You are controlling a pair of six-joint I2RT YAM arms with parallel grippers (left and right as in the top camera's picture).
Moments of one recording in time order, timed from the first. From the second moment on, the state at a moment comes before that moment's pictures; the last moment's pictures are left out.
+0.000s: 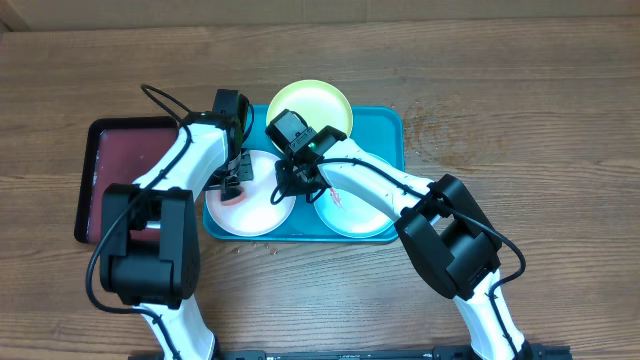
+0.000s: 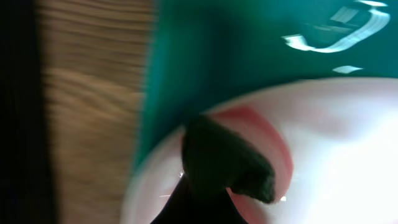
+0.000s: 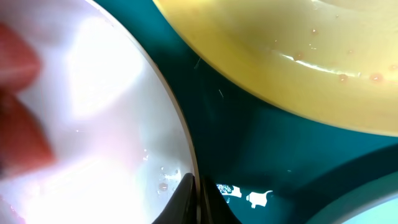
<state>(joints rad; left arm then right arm) -0.12 1.96 1.31 -0.85 -0.23 -0.34 0.75 2.24 1.71 -0.75 -0.10 0.56</state>
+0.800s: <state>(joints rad) 0.22 1.49 1.29 -0.87 -0.14 -0.45 0.76 2.24 1.77 -0.79 -0.06 0.52</state>
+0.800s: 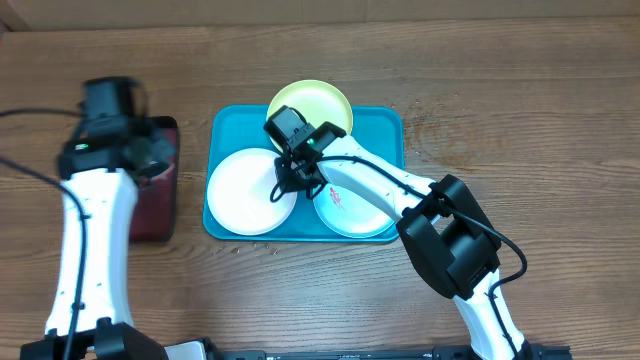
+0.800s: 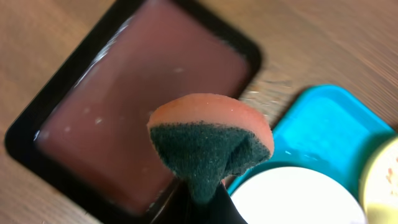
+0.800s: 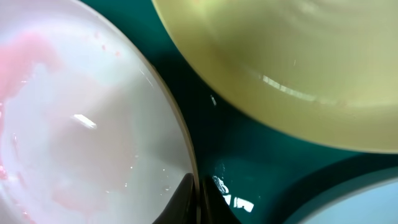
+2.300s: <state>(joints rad) 0.46 1.68 1.29 -0.90 0.02 -0.47 1.08 2.24 2.05 -0.73 1.25 -0.13</state>
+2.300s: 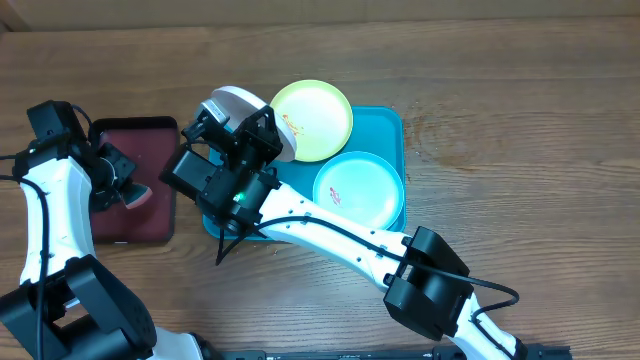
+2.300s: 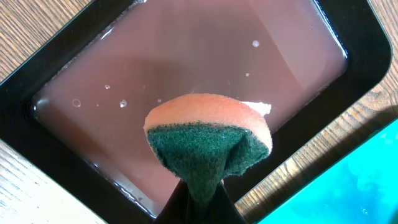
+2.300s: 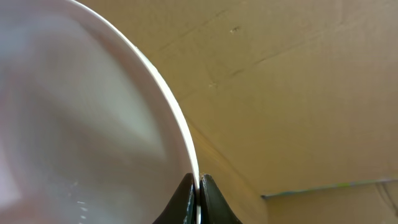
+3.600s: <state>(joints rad) 0.46 1.68 1.29 -0.89 0.08 -0.47 0.19 2.20 2.06 -1.10 -0.26 0.19</state>
